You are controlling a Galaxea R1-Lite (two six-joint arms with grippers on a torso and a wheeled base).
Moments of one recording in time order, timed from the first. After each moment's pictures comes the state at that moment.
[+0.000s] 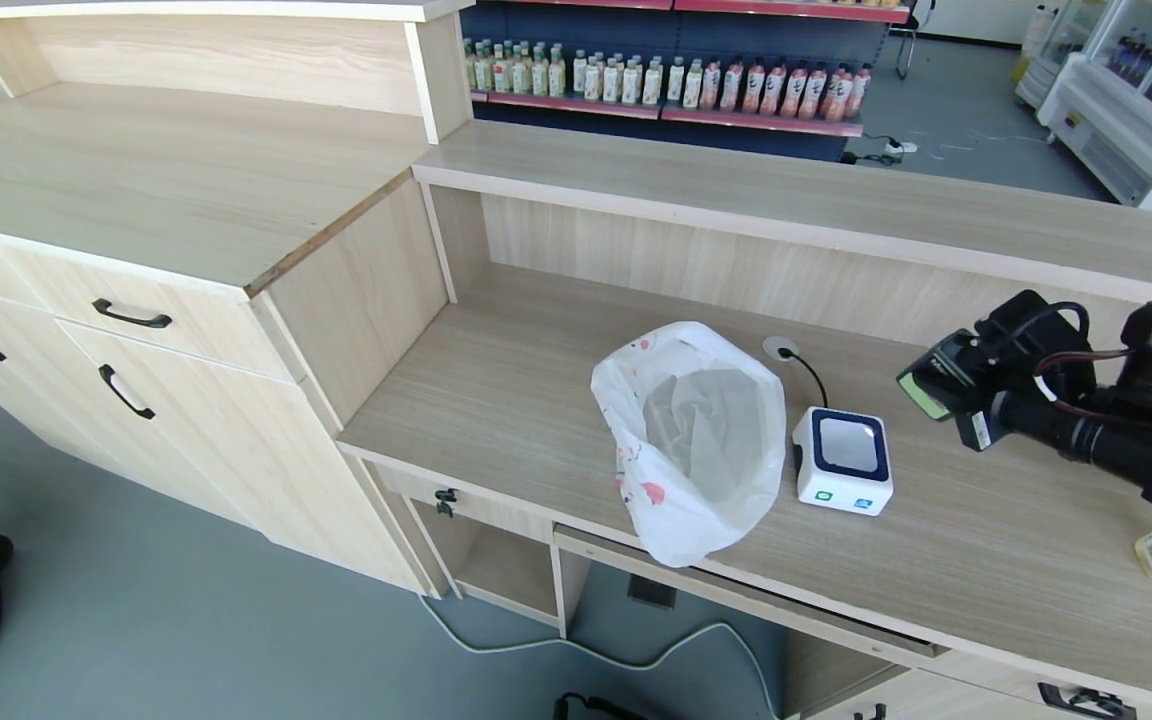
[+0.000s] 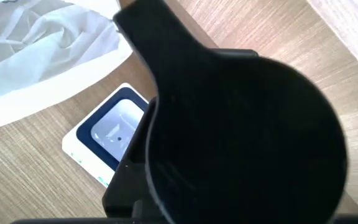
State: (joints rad) left arm 0.00 0.00 0.00 -0.05 0.04 0.01; right arm -0.10 1.79 -0.72 -0.94 0.30 -0.63
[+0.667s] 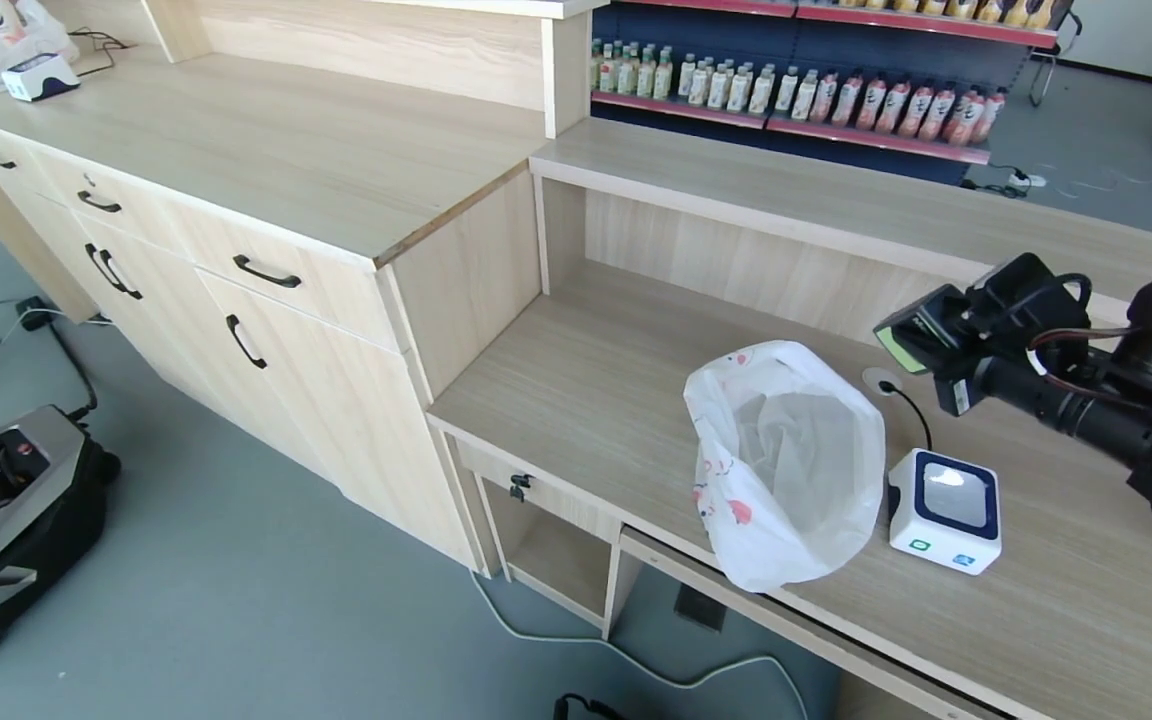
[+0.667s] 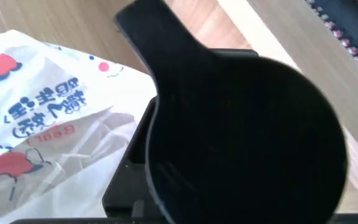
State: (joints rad) left arm 0.00 0.00 0.00 -0.05 0.04 0.01; right arm 0.00 1.77 -0.74 -1.06 0.30 -0.64
